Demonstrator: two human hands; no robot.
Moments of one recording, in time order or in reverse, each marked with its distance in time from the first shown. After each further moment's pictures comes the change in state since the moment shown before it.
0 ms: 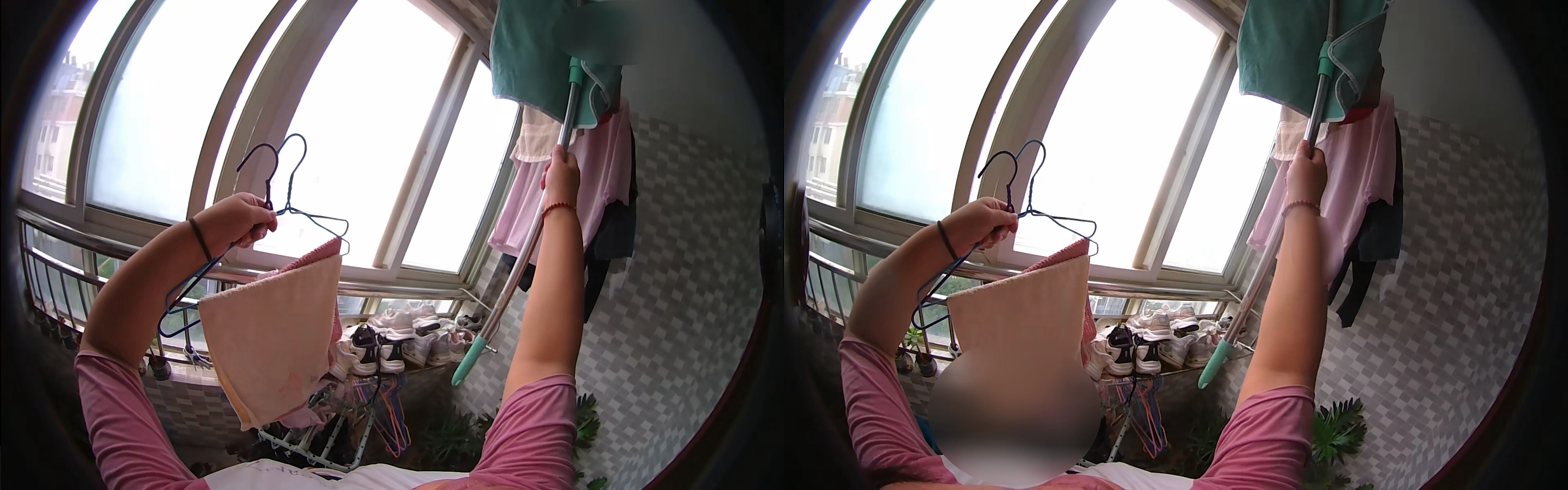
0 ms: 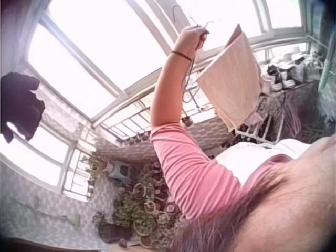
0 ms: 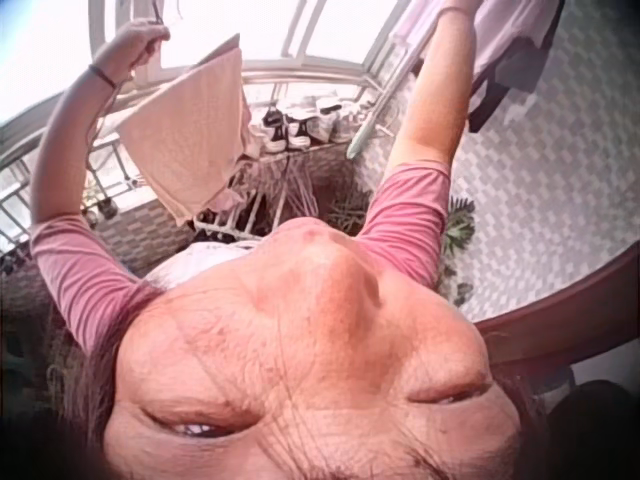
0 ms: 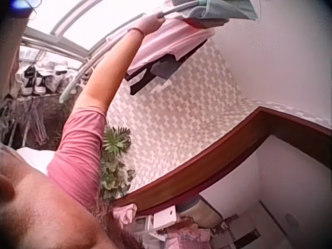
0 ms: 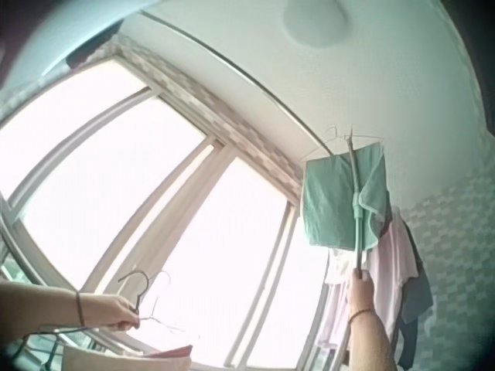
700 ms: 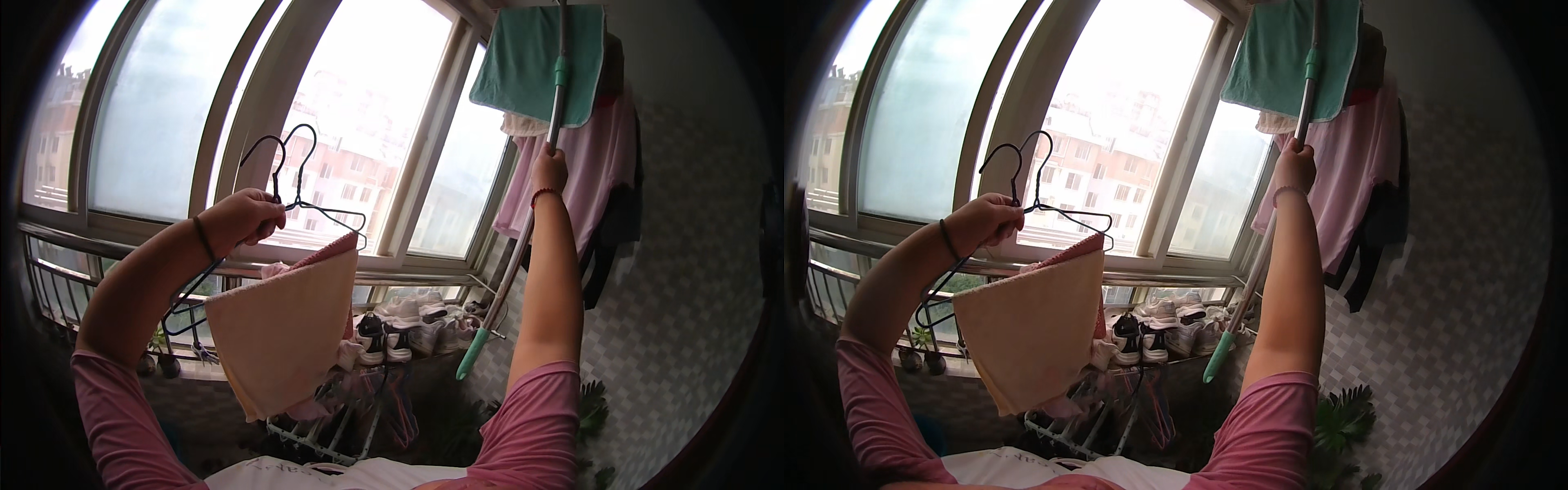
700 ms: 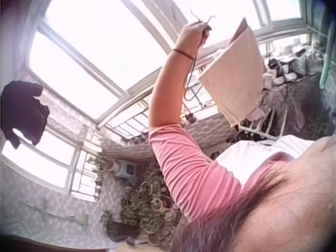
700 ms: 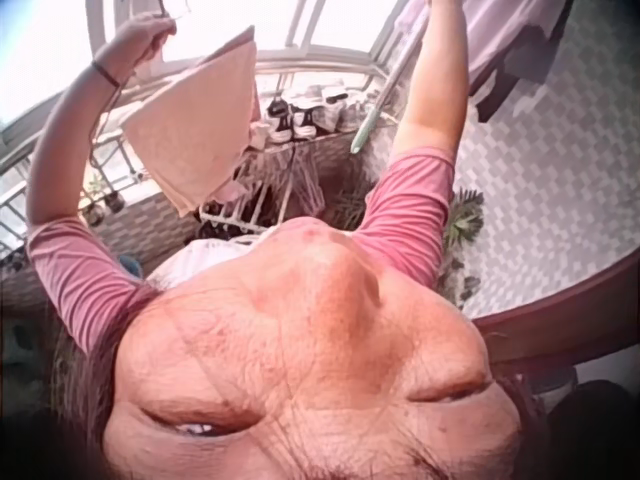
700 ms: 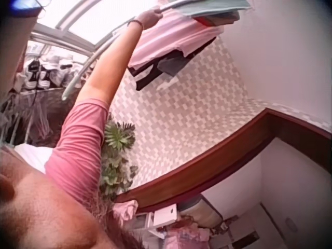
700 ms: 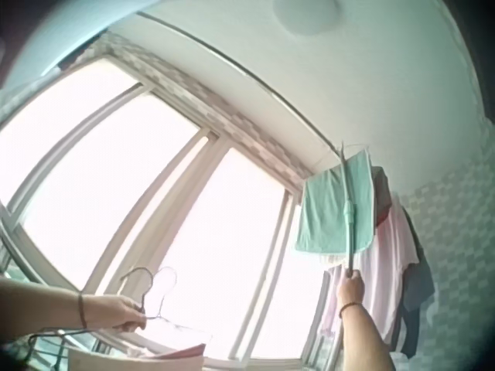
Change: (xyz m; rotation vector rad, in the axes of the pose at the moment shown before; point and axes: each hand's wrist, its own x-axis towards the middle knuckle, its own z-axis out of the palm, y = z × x) left_hand -0.012 0.009 0.016 0.019 -0.020 0.042; right_hand -0.002 0.036 0.018 -0.504 0.034 -0.012
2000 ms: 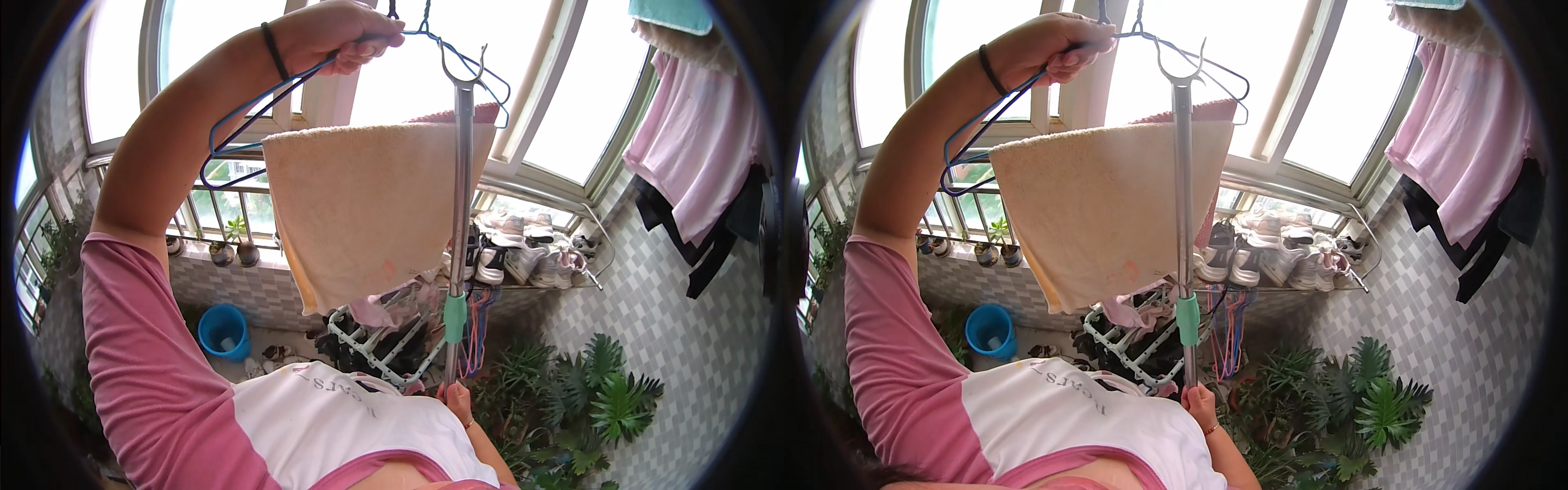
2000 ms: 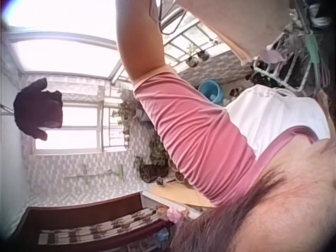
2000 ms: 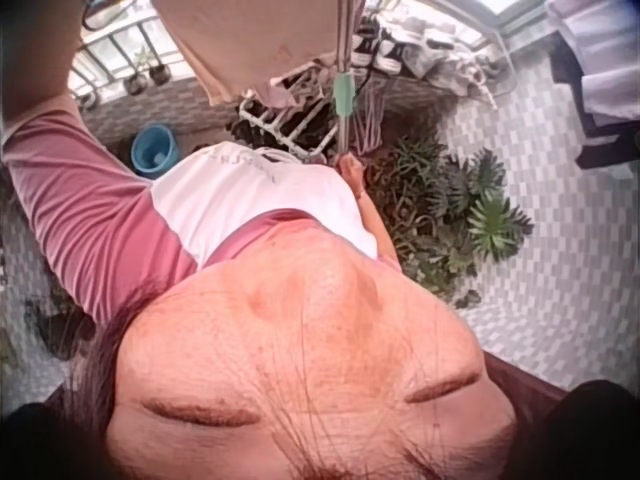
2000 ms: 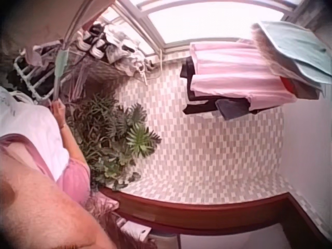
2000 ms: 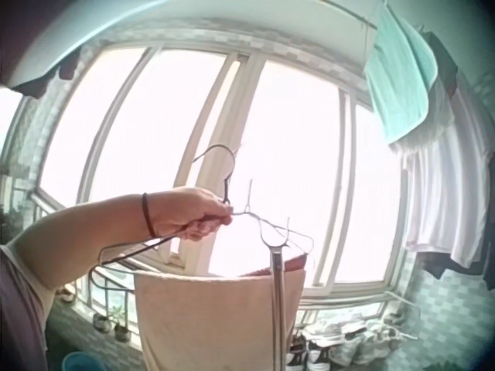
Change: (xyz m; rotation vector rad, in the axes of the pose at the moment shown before) left_hand 0.049 0.036 0.008 0.244 -0.041 0.097; right_hand -0.554 0.249 -0.129 0.856 -1.362 0.761
